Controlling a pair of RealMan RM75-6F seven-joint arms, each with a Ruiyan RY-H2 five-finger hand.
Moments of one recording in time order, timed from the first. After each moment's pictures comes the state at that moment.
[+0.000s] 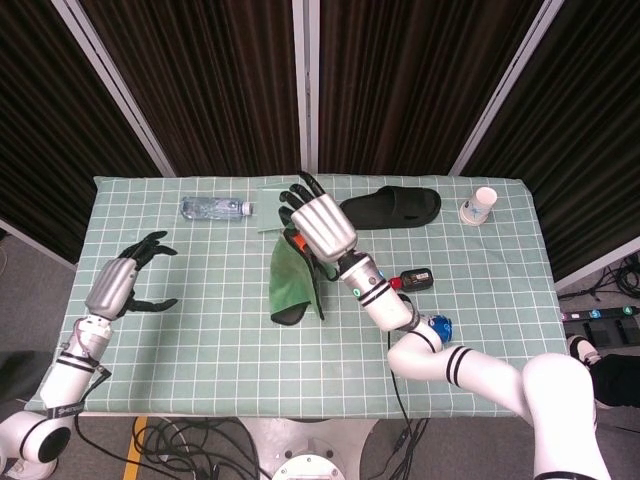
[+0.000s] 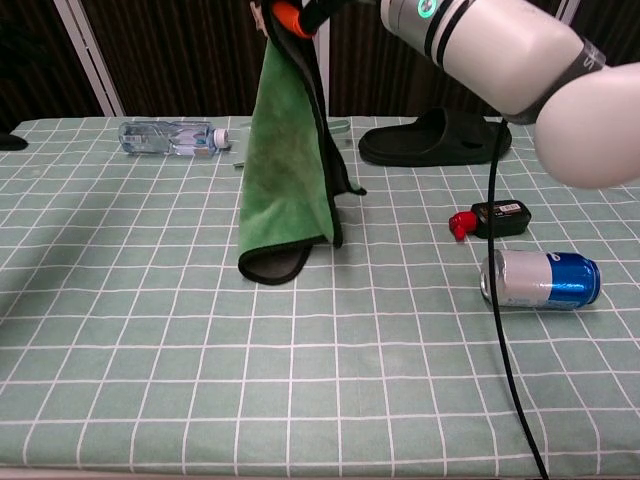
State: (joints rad) left arm -0.43 -1.29 -0.20 -1.50 1.42 1.12 -0.38; right arm 1.07 -1.76 0.45 -1.13 -1.37 0.98 -0.28
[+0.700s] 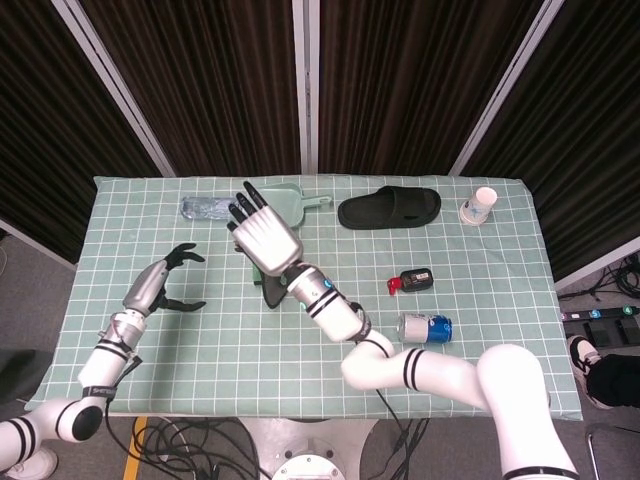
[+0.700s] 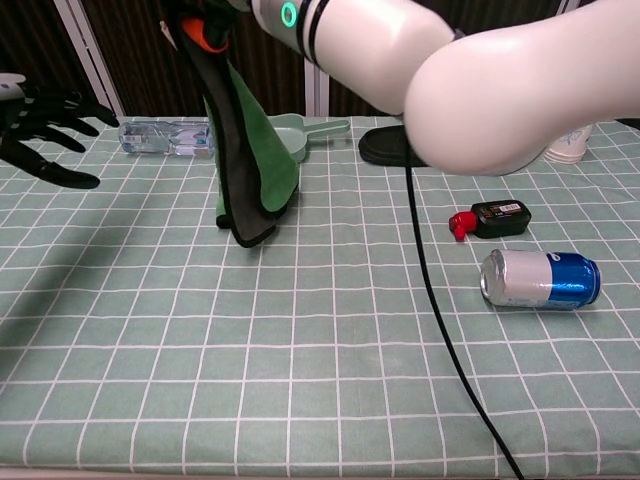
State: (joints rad) left arm -0.53 -1.39 -0.21 -1.48 1.19 0.90 -0.42; right arm 1.27 -1.90 0.47 -1.12 -1.13 0.92 -0.70
